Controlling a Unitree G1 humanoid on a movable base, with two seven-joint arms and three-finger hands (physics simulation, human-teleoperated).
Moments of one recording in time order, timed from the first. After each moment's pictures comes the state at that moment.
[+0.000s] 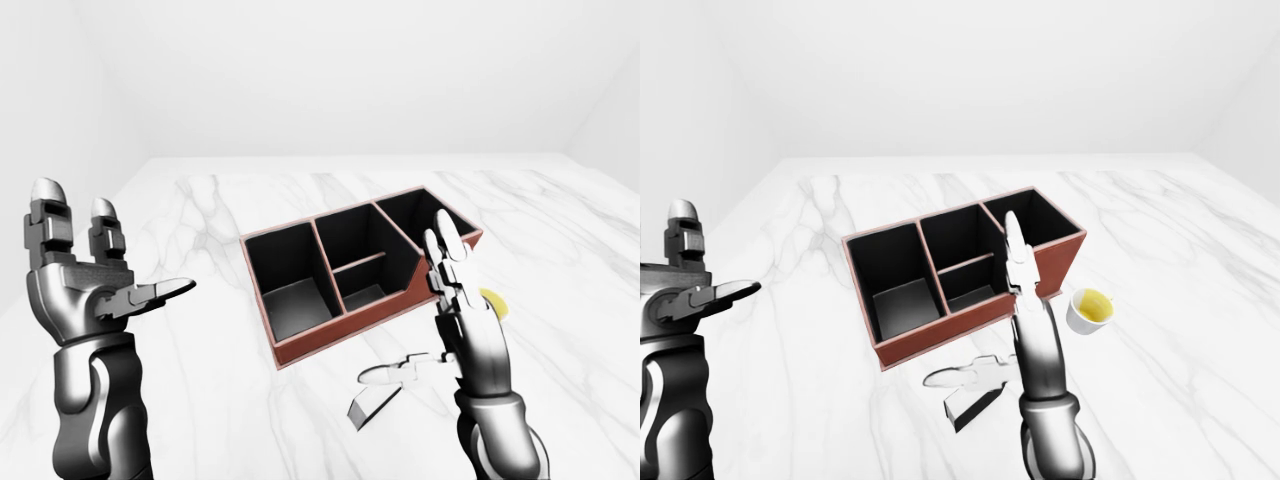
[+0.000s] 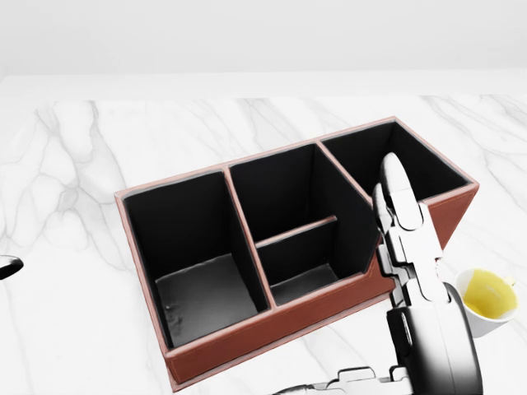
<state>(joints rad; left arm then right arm) -0.05 0.18 0.43 -0.47 -0.52 0.09 0.02 0.32 -0.07 0.25 -0.81 -0.25 0.09 -0.03</state>
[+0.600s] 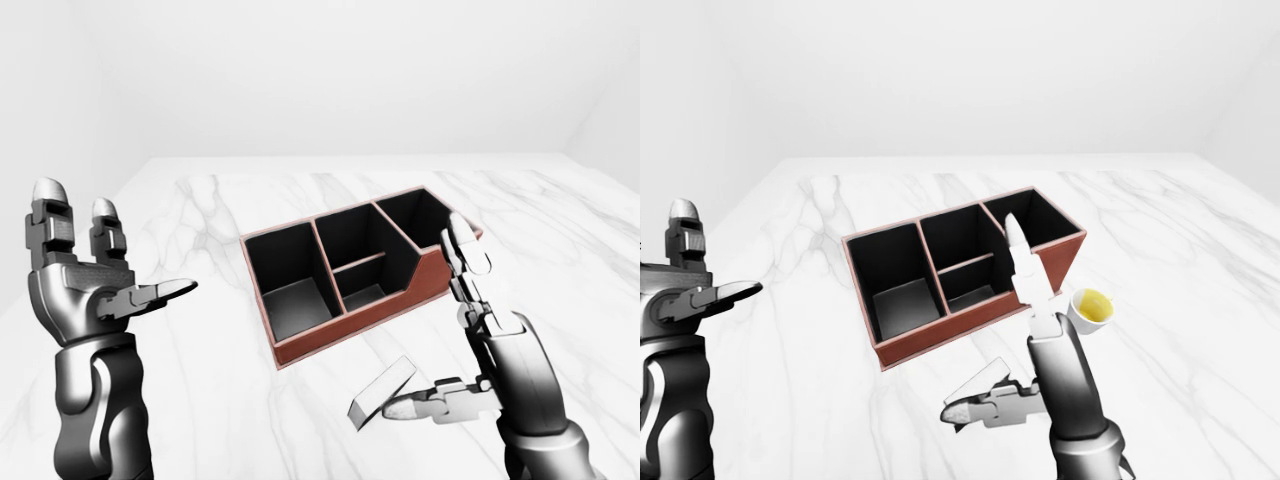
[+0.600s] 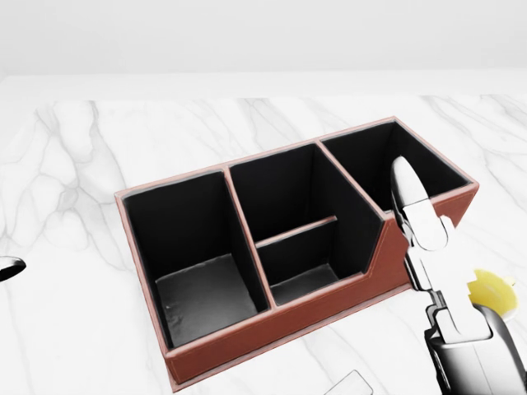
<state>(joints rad) -0.05 0.17 0.43 -0.48 -0.51 0.09 0.02 0.43 -0.07 0.15 -1.02 -0.34 0.09 0.20</state>
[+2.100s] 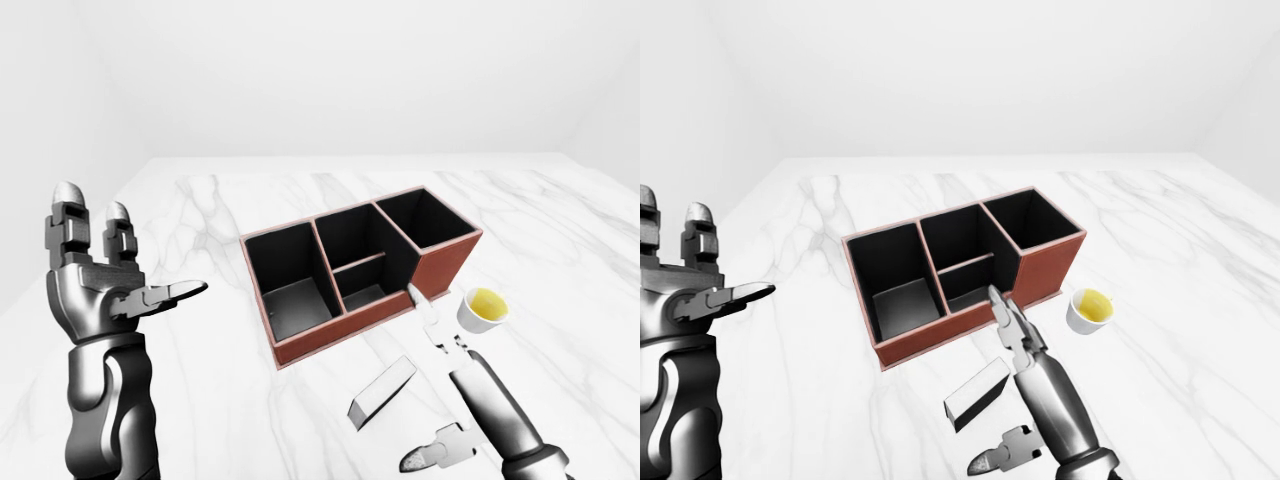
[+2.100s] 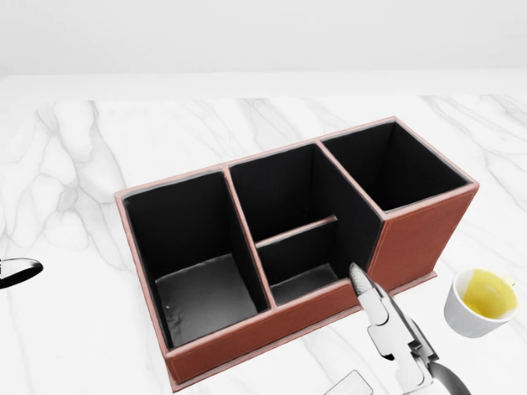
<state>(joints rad) -0.05 0.16 0.40 -0.46 -0.47 0.09 0.02 0.66 -0.08 0.09 -0.94 -0.51 0.09 0.42</state>
